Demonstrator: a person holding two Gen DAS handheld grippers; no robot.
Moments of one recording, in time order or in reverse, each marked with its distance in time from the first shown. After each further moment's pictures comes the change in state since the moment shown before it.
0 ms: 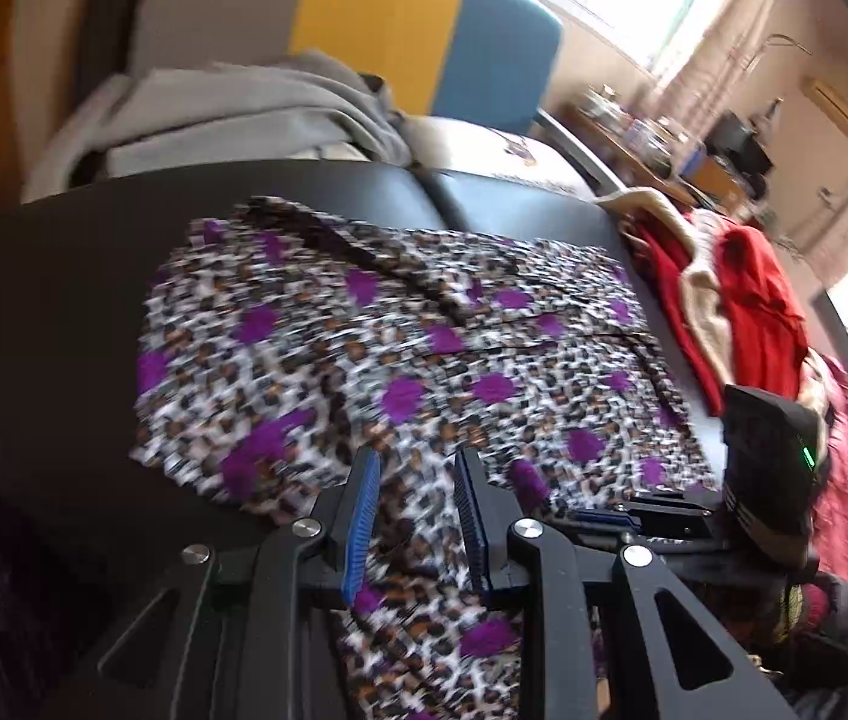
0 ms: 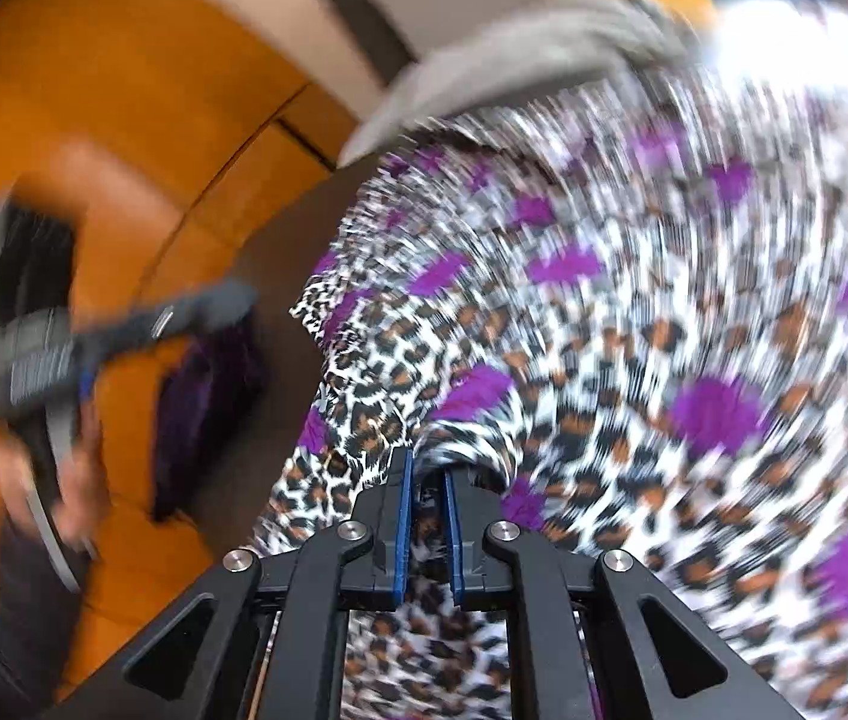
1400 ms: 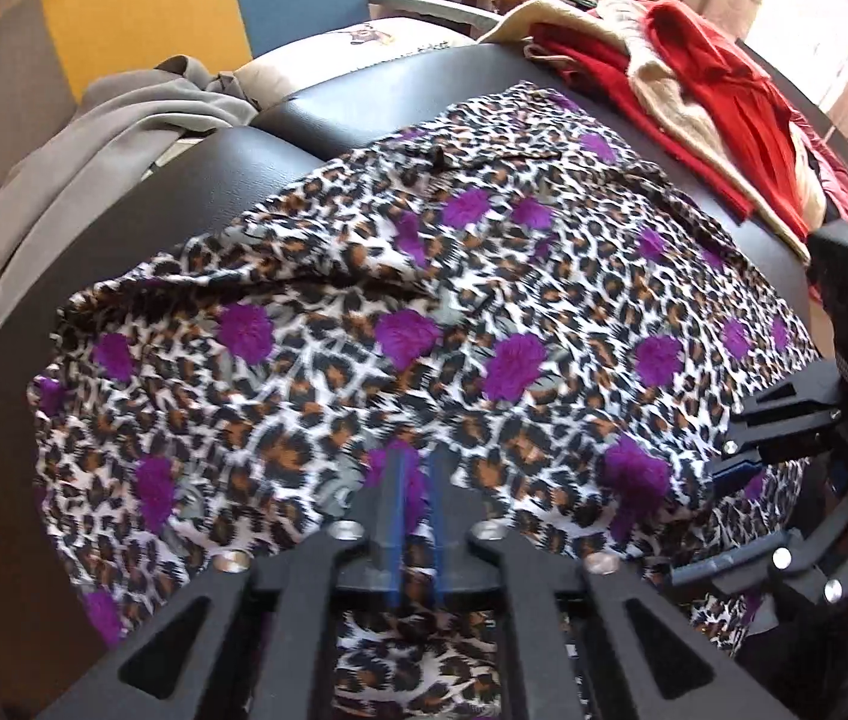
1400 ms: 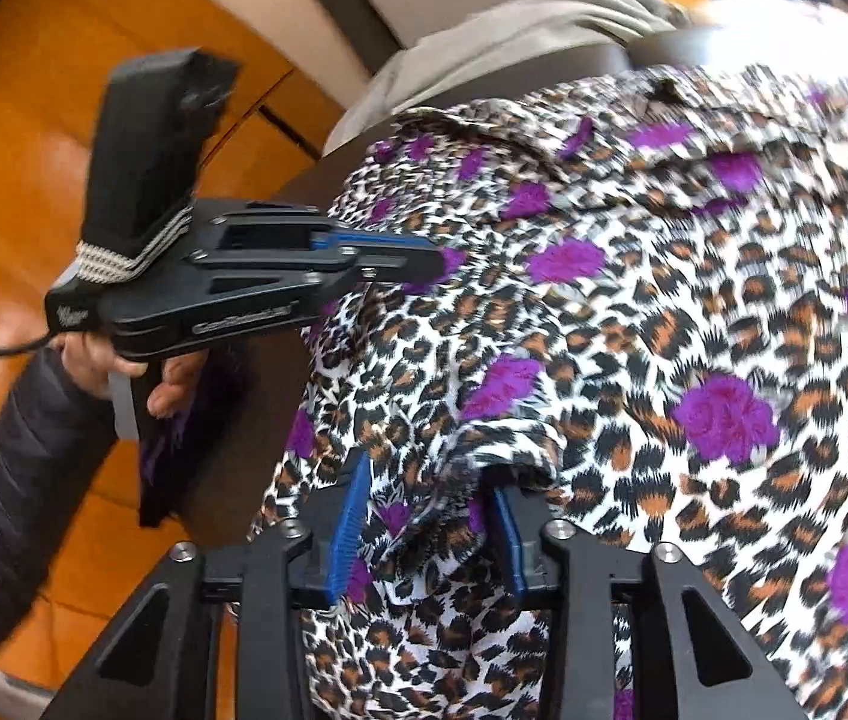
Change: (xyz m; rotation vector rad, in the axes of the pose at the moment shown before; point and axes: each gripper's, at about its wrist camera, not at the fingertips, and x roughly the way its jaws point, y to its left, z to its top) left arm 0.075 -0.008 0.019 0.519 0.224 0.020; right arm 0.027 -0.008 0.009 0.193 0.060 0.038
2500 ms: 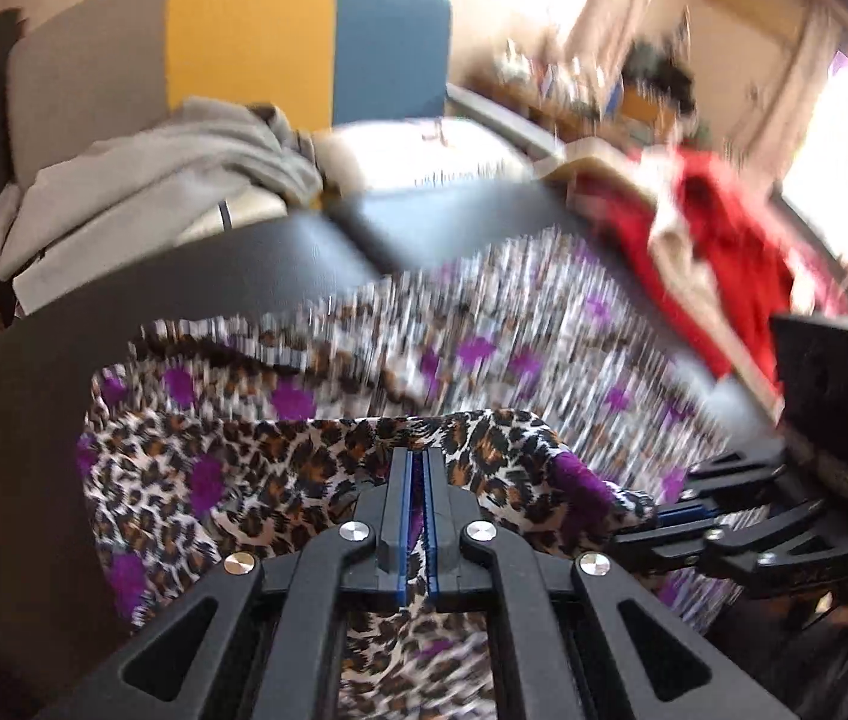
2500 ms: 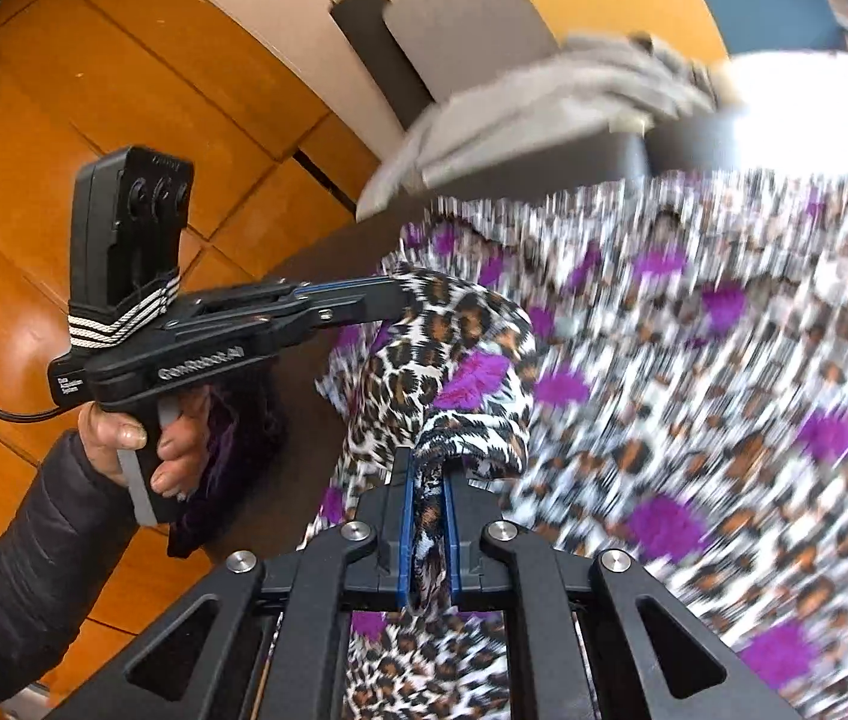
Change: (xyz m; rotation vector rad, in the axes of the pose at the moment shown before) left arm -0.108 0.032 -0.028 -0.276 -0.302 -0.053; right arm -0.061 0.020 0.043 -0.151 -0.138 0.021
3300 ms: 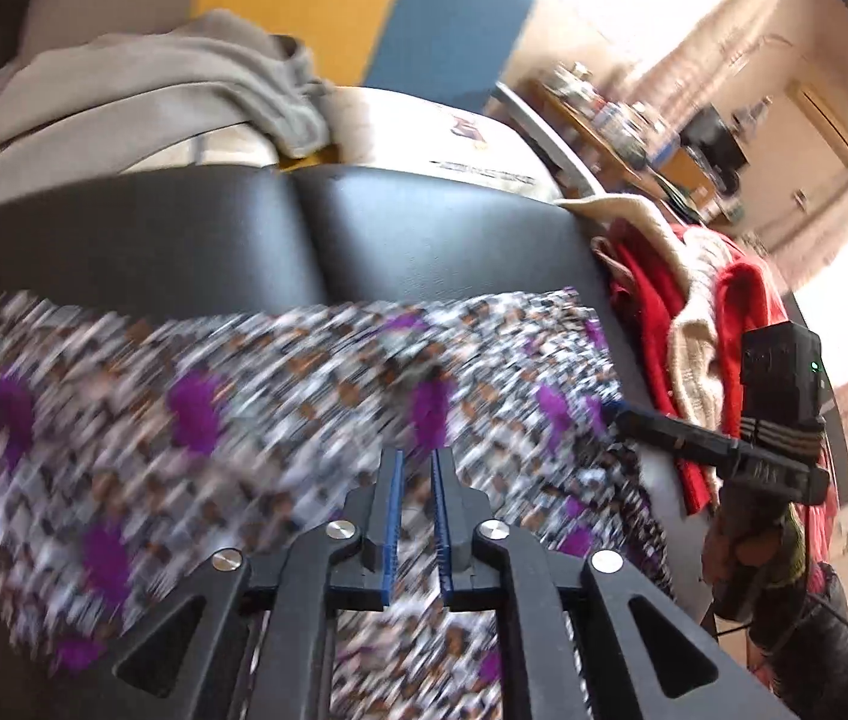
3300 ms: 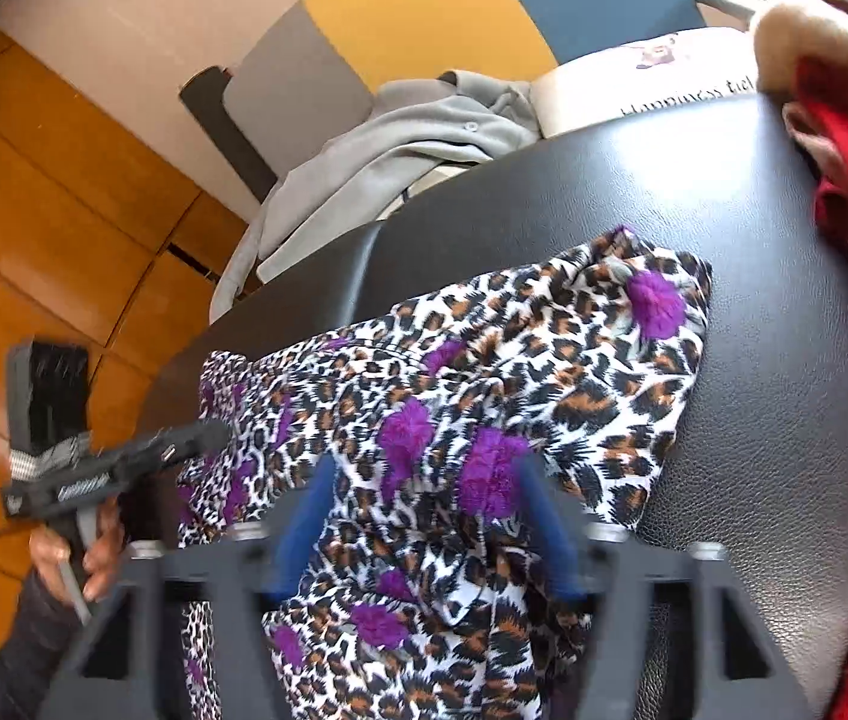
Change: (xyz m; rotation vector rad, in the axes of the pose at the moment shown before) left arm 0.119 -0.021 0.036 -0.282 0.080 -0.043; right arm -0.053 -0.177 0.060 0.203 -0.052 -0.184
